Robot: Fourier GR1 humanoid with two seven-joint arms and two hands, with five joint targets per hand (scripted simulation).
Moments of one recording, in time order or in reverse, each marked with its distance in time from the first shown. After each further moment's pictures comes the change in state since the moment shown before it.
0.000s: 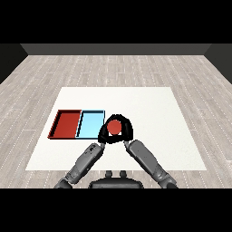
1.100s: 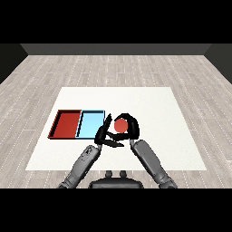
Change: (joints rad) left arm 0.086 -0.008 0.069 -0.132 -0.173 -0.147 0.090; right arm 0.063 0.002 -0.115 -0.036 0.106 0.085 0.035
